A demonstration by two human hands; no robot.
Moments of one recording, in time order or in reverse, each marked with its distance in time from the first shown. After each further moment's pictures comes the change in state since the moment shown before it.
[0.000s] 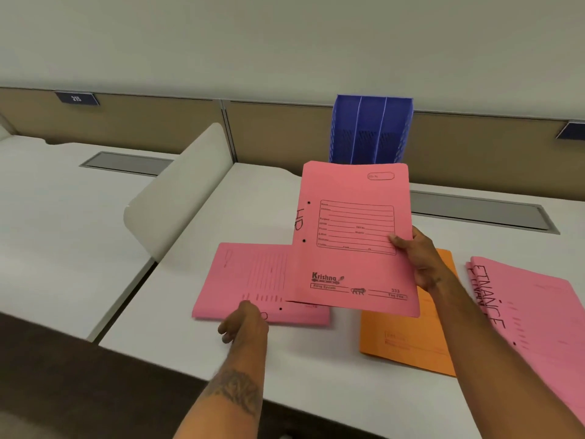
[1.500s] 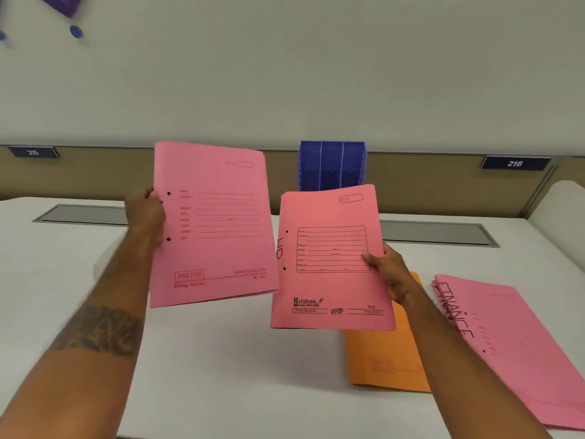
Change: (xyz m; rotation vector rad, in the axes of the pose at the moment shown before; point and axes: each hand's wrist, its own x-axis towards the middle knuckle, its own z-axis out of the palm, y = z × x) left_hand -0.024 0.311 -0.010 0.083 -0.237 0.989; right_hand -0.016 -0.026 0.019 -0.004 0.120 -0.075
